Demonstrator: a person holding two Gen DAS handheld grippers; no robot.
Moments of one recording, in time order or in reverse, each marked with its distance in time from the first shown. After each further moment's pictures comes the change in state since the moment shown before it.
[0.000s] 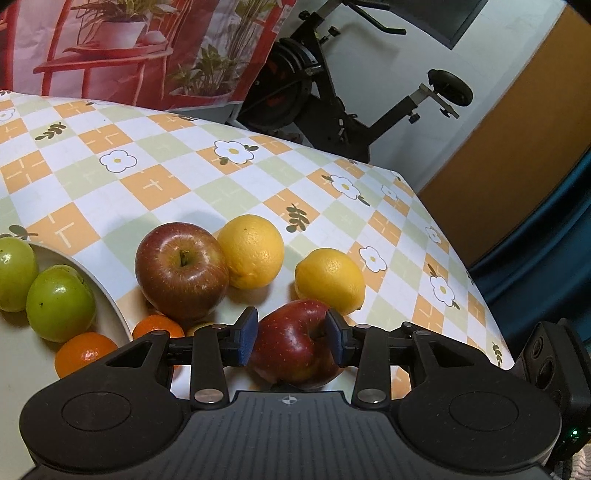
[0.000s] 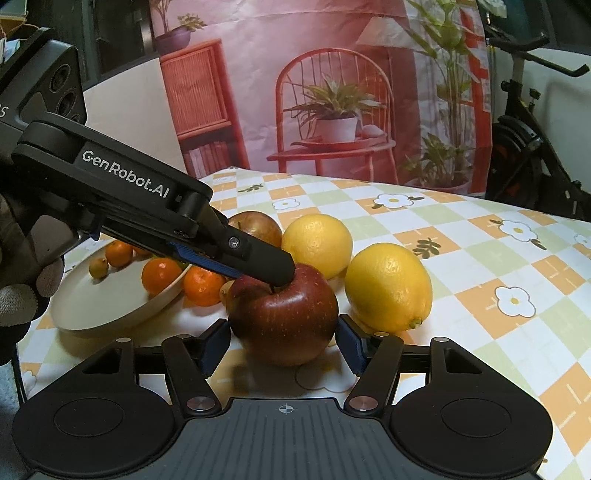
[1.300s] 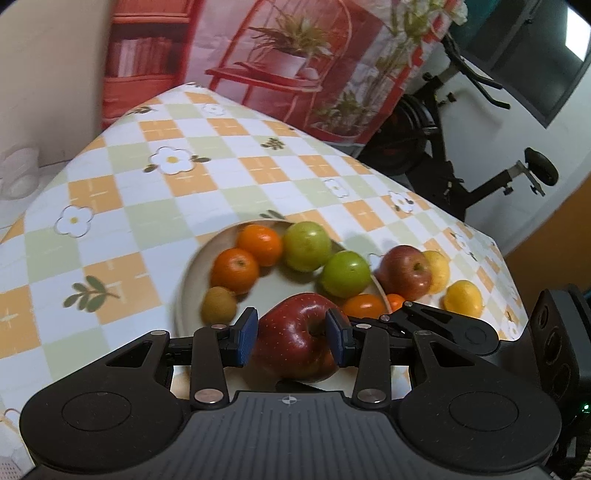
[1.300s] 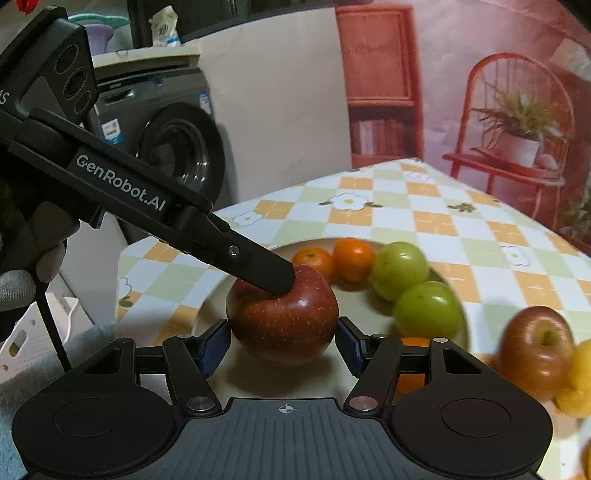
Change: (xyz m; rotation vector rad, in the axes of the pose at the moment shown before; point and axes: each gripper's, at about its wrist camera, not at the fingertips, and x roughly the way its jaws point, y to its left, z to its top) left arm -0.149 0.124 -0.037 -0.235 -0.108 0.259; right arm 0.079 0.161 0.055 -0.292 0.146 0.364
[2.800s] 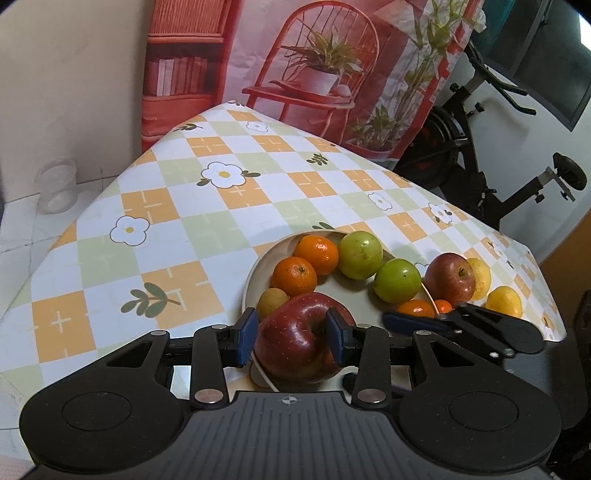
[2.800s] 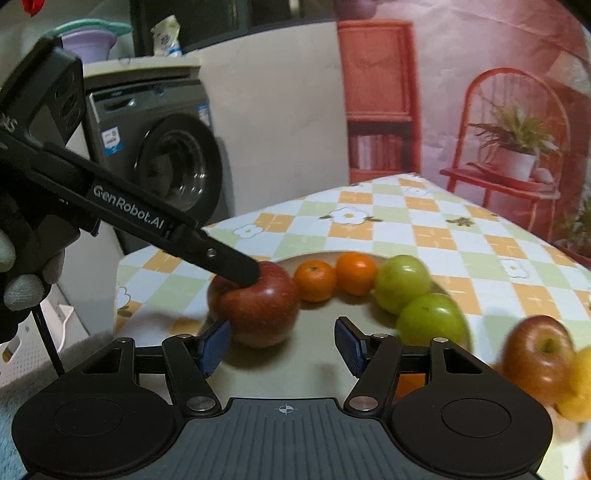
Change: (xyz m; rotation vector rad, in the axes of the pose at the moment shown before) left arm -0.018 0.012 -0.013 0.023 -0.067 0.131; right arm -0.010 0.007 -0.005 -0.004 -0.072 -0.042
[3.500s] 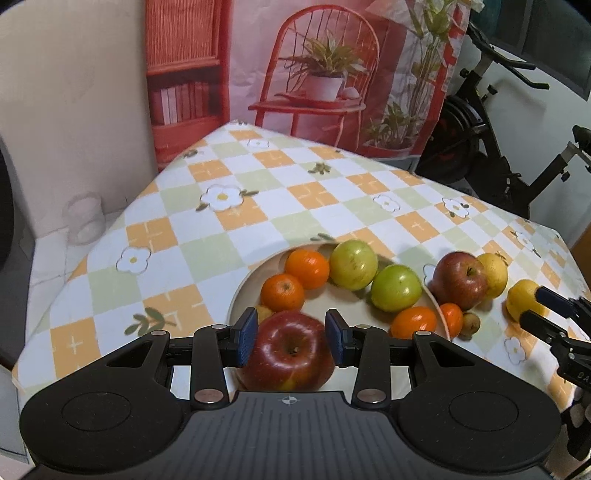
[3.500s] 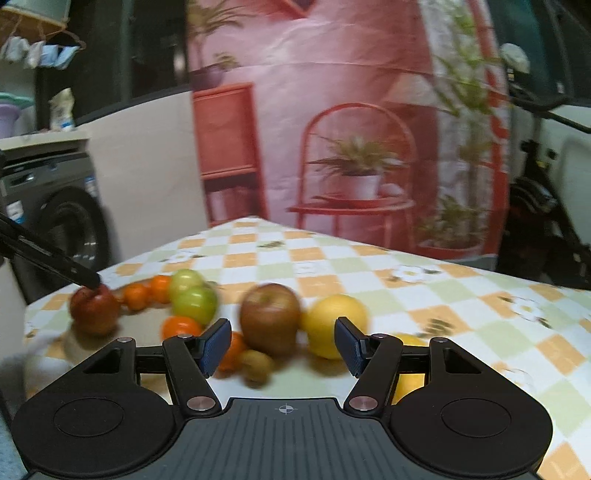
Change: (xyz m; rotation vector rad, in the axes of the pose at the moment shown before) left arm 0.000 -0.052 0.007 0.097 -0.036 0.151; right arm -0.129 -0.106 -0.067 0.171 -0.207 -0.346
